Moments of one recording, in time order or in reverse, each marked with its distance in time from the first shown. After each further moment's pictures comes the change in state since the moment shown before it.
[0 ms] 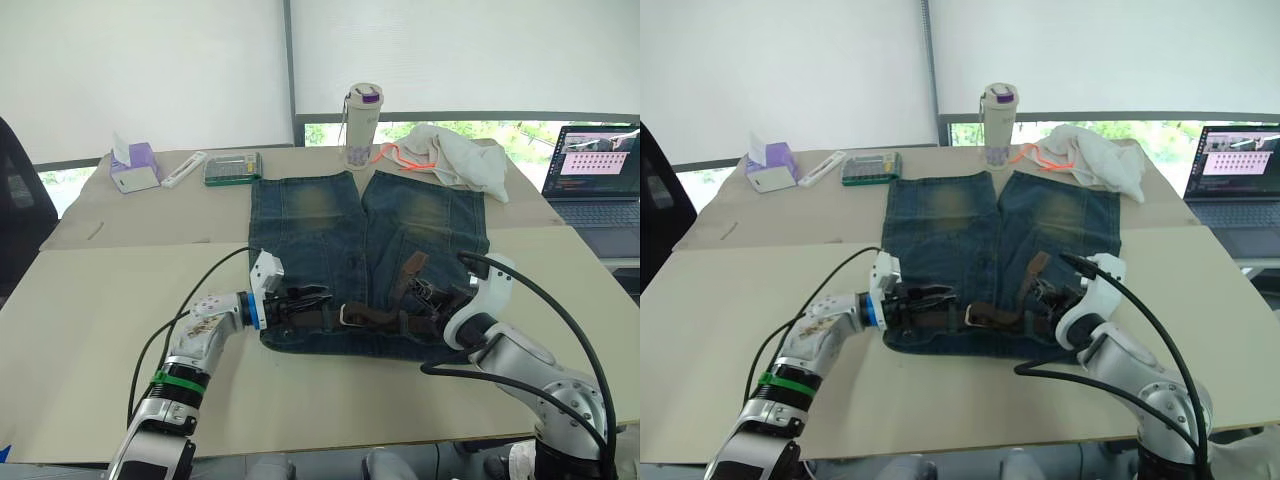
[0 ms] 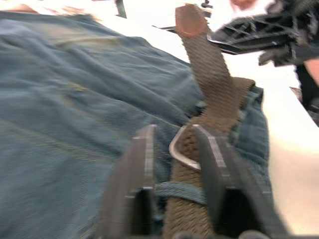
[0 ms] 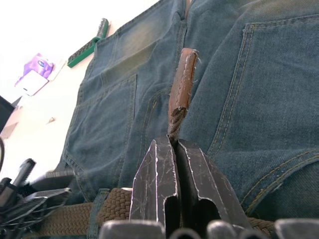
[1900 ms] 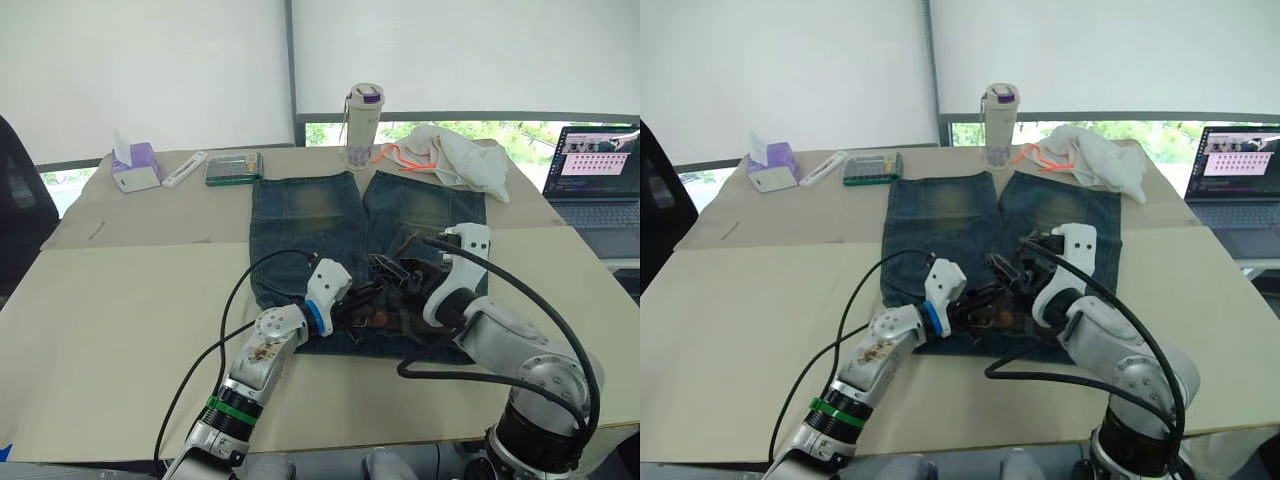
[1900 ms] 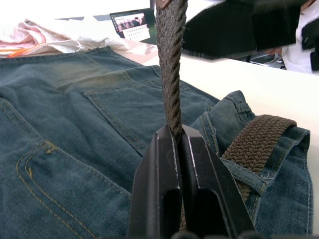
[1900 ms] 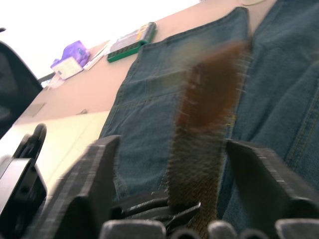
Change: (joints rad) left arm 0.123 -0.227 -0.171 -0.319 0.203 0.020 0.502; right arm -0.260 0.223 -0.105 -0.106 -0.261 0.380 0.122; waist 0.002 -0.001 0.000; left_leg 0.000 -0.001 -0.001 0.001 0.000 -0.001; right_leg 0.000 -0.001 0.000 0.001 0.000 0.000
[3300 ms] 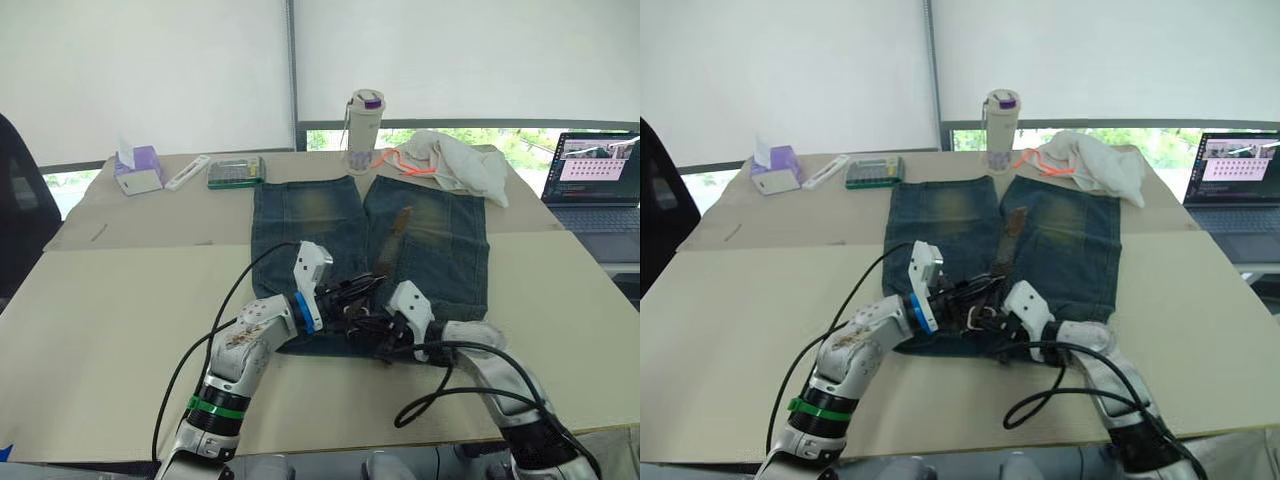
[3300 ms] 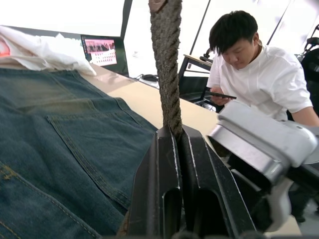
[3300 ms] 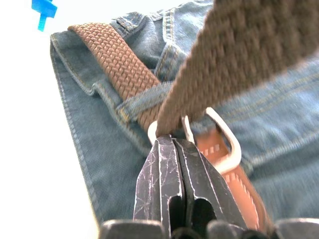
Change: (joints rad) left arm -0.009 0.016 0.109 -0.154 -0.268 0.243 -0.083; right arm 0.221 -0.391 0.504 0.374 -0.813 -0.820 1.099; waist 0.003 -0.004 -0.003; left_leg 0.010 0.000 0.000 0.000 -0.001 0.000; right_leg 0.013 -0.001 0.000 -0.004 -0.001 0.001
